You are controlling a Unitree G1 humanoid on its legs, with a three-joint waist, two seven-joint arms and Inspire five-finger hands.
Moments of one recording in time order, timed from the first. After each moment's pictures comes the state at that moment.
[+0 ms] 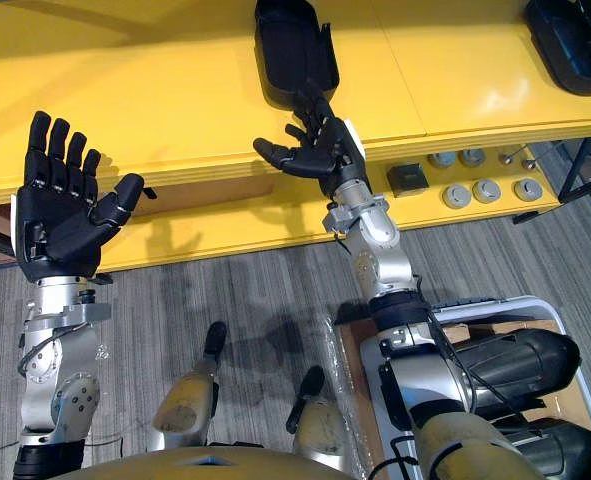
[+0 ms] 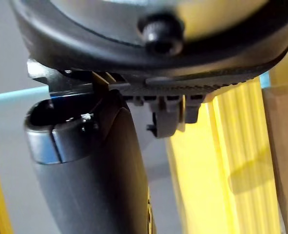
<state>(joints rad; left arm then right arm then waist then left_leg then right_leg) 0.11 0.14 0.10 -0.37 -0.50 -0.27 0.02 -0.66 -0.33 0.08 0.44 0.52 -0.13 0.19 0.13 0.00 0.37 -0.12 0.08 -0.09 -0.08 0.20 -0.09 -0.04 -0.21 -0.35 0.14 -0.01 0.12</state>
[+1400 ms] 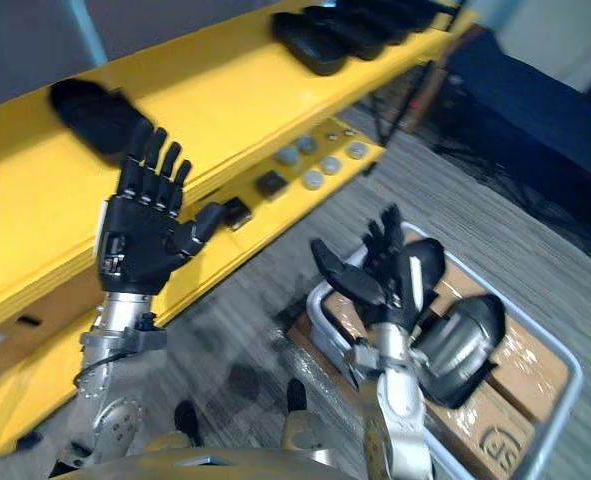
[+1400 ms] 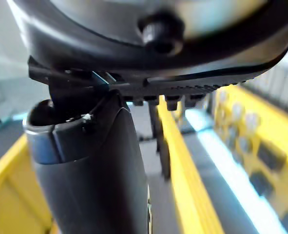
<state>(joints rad) 0.18 0.10 -0.30 -0.42 -0.48 -0.31 0.02 0.42 -0.04 -0.07 -0.33 0.28 -0.18 -0.09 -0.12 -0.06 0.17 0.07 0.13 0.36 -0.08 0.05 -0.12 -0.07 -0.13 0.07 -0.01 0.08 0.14</state>
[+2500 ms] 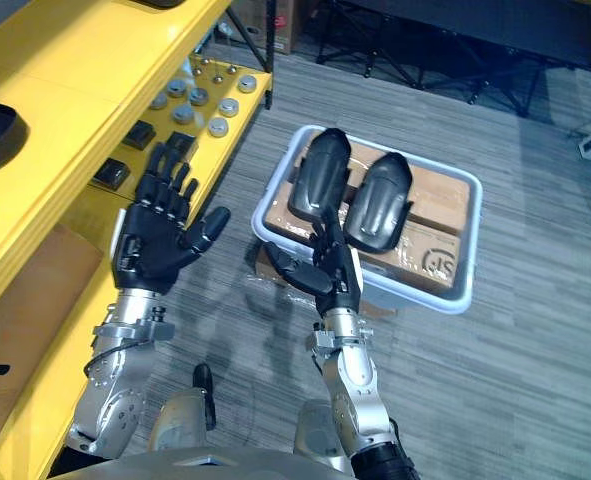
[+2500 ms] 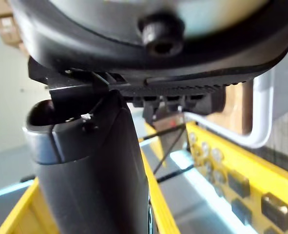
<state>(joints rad) 0.13 0.14 -0.29 -0.32 -0.51 -0.27 0.00 0.16 -0.11 0.20 0.04 0.40 -0.34 -0.11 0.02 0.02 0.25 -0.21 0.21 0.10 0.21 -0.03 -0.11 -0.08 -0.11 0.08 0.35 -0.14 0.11</state>
